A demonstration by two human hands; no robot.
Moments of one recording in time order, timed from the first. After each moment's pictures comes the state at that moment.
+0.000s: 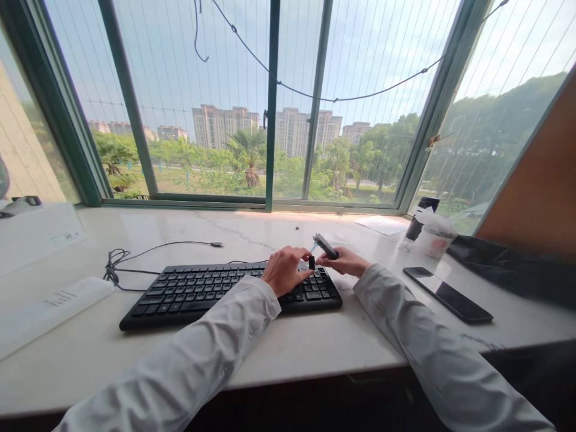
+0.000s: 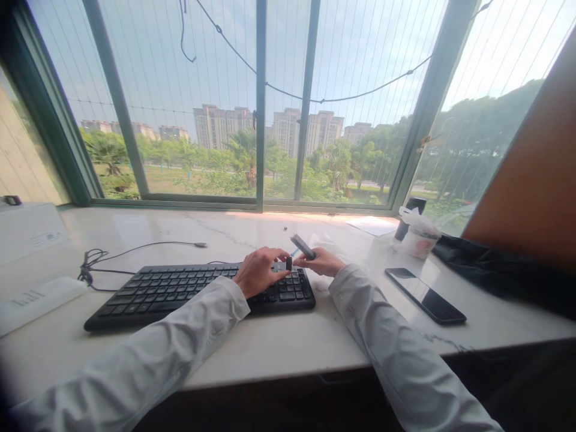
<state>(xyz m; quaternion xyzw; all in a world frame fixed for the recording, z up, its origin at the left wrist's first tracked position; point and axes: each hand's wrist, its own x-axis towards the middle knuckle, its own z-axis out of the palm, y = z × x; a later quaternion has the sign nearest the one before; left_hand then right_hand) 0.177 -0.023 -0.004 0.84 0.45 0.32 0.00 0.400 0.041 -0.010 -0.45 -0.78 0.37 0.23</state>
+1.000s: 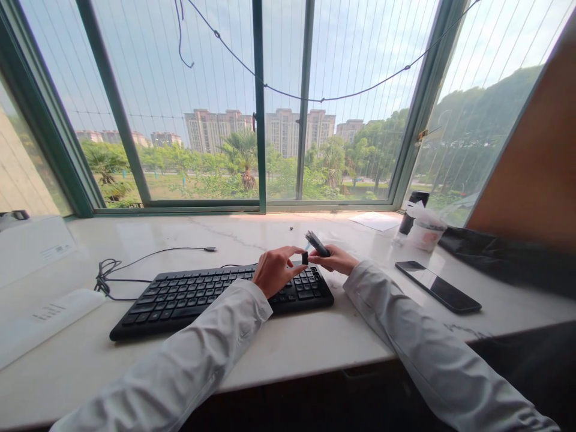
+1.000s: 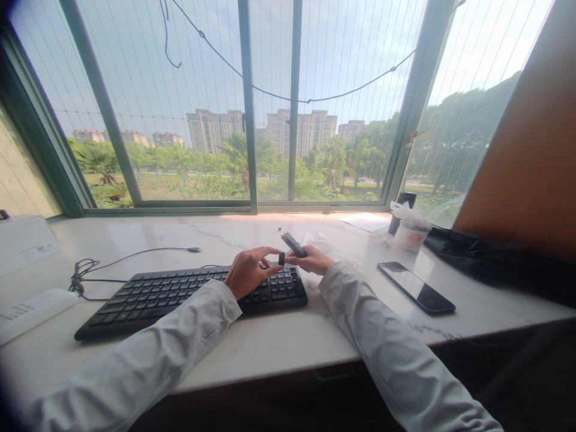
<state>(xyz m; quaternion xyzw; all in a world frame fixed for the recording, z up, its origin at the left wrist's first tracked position) 0.176 -0.022 -0.006 0.82 0.40 0.40 0.03 0.394 0.029 -0.002 -0.39 -0.79 0.40 0.26</state>
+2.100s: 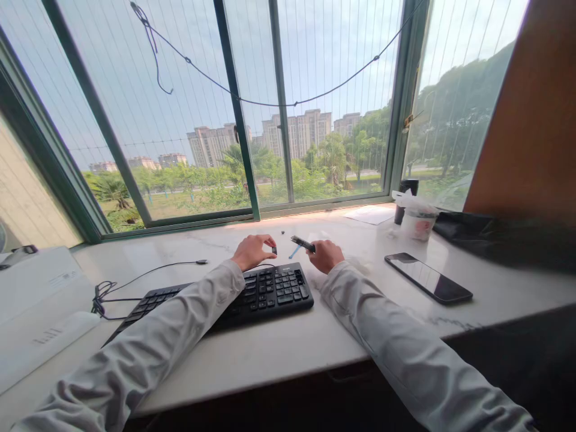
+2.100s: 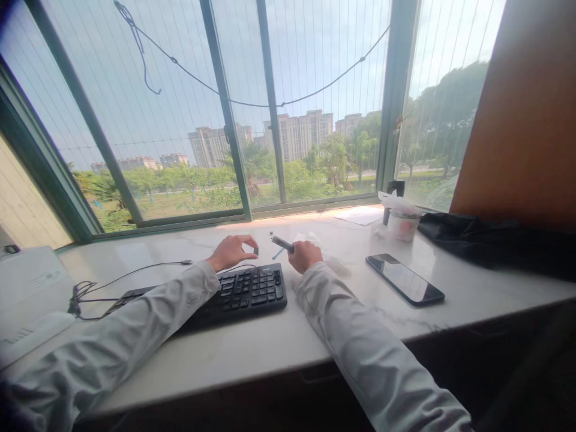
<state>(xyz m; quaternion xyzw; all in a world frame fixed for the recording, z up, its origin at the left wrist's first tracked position) 0.157 0.060 0.021 0.83 0.50 0.25 0.00 0.402 0.044 -0.016 -0.65 -0.73 -0.01 0.23</state>
